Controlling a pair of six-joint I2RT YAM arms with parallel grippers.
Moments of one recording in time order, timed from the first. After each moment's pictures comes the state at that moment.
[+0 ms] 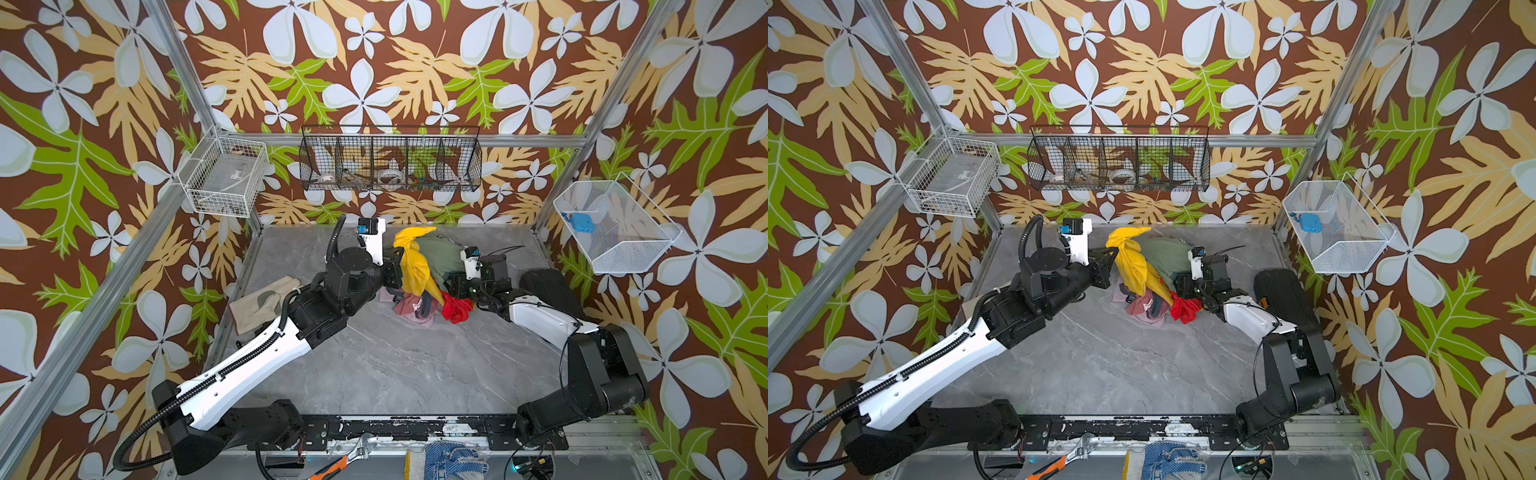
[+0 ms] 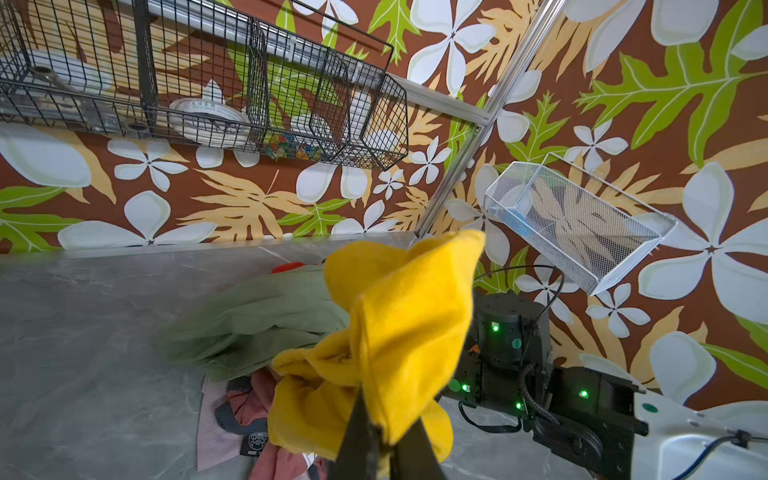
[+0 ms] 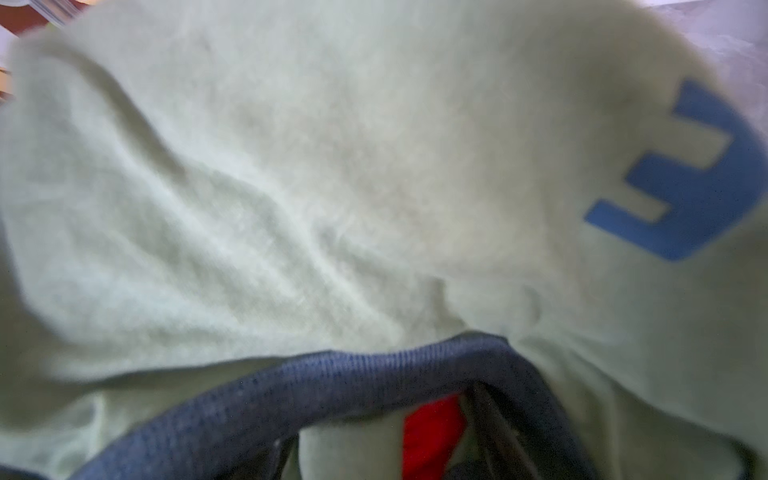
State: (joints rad) left arm -0.85 1.22 1.30 -0.24 -0.26 -0.46; right arm 0.24 1.53 0.87 -0.02 -0.19 0.19
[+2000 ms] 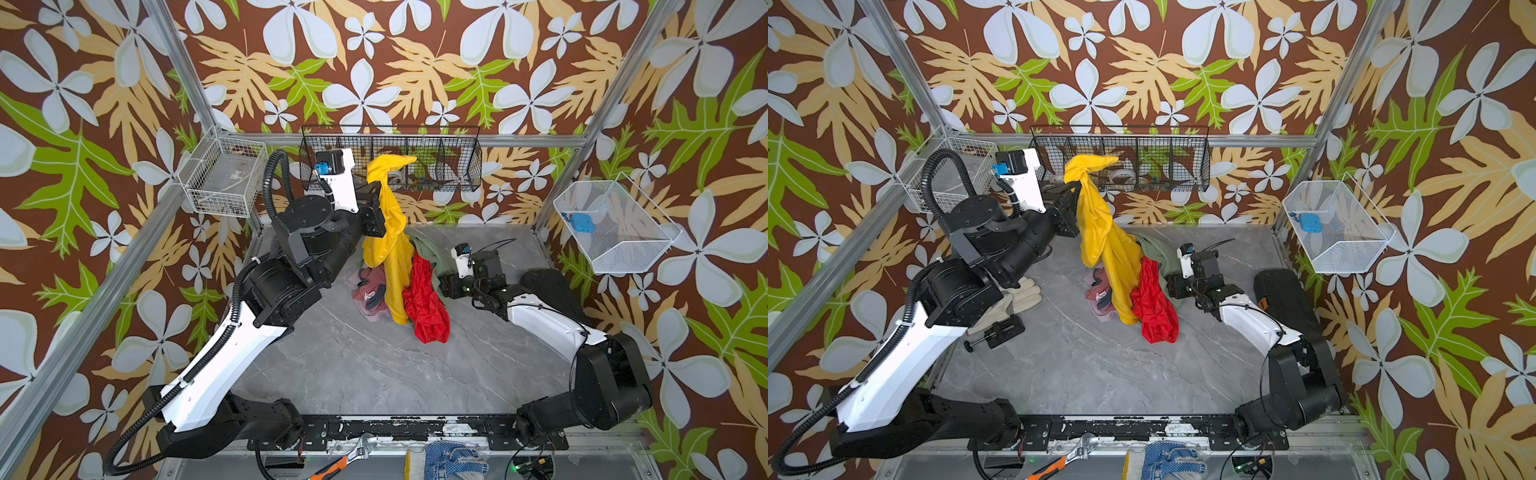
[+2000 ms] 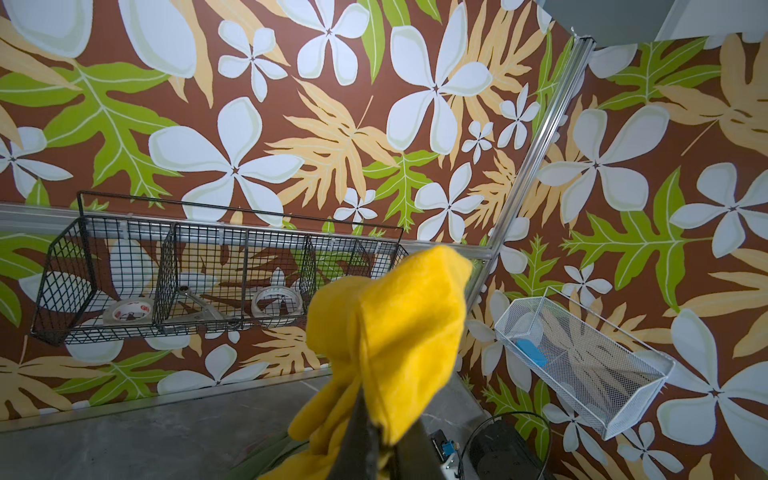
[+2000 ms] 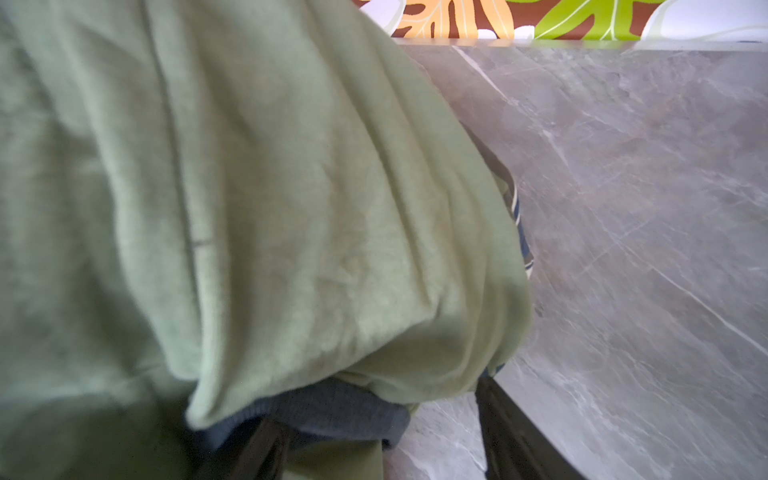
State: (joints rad) left arm -0.83 1.33 1.89 -0.45 -0.41 -0.27; right arm 0.34 1.48 0.96 -0.15 -0.13 0.17
